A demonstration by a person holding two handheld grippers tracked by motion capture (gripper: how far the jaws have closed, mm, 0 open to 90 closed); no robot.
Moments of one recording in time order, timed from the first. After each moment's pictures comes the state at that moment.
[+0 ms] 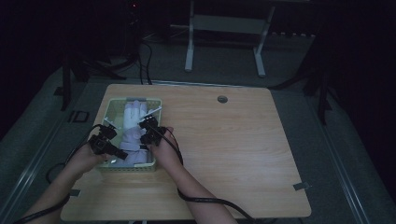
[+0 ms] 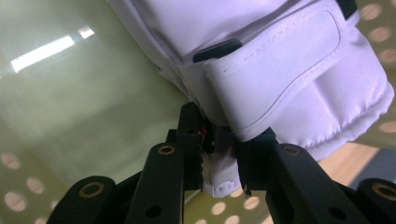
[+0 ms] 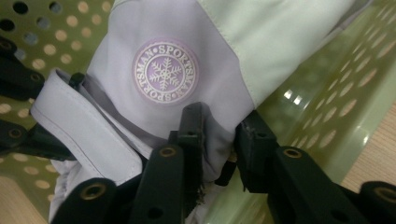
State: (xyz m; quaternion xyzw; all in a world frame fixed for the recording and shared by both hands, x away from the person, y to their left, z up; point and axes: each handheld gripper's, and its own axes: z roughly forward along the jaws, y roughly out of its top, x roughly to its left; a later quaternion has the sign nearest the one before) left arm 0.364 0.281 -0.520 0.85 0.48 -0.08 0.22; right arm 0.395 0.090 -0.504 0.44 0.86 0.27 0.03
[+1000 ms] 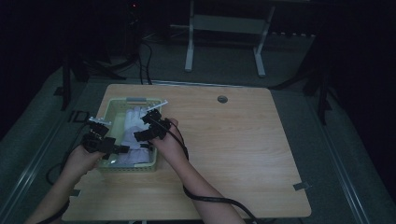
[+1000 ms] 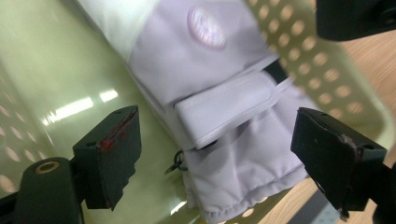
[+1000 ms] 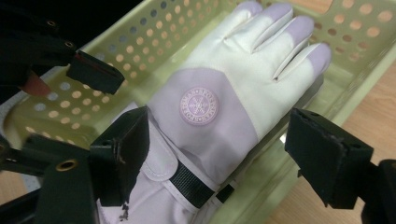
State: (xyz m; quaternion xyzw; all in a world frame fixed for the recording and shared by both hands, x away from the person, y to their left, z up) left arm 0.338 0.289 -0.489 0.80 0.49 0.03 0.35; right arm 0.391 0.069 -0.465 0.36 0.86 0.36 0.06
